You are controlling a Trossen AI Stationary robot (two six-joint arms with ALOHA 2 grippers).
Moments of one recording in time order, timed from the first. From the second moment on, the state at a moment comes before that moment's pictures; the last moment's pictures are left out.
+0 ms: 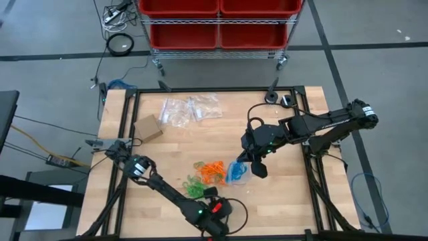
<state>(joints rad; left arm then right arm) -0.61 2.45 1.89 -0.70 -0.53 -0.79 0.24 1.34 1.27 -0.62 -0.05 0.35</state>
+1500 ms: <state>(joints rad) -0.50 1.95 1.89 -0.97 -0.76 -0.06 0.14 1.55 1.27 -0.38 -0.12 0.43</state>
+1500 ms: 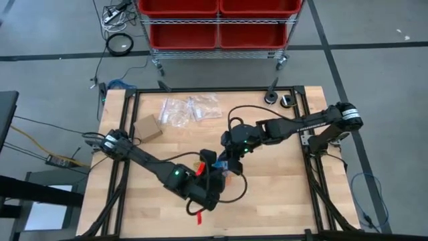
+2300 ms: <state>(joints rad) -0.58 1.95 2.06 -1.22 -0.95 -0.31 0.11 1.46 1.27 -0.38 -0.11 0.43</state>
